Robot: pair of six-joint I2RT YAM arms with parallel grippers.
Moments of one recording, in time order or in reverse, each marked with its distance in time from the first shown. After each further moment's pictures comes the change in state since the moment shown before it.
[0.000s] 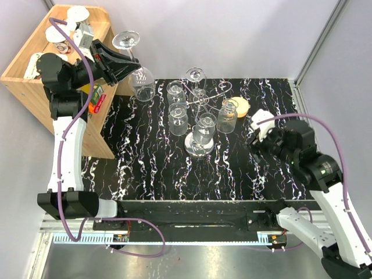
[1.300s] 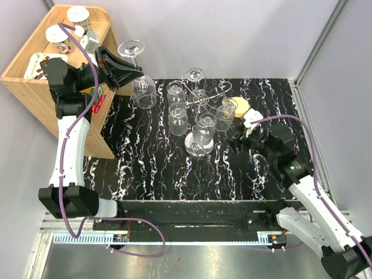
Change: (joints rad) left arm 0.001 -0.003 -0.099 0.131 0.094 -0.079; right arm -0.003 0.001 -0.498 0.749 -0.196 0.177
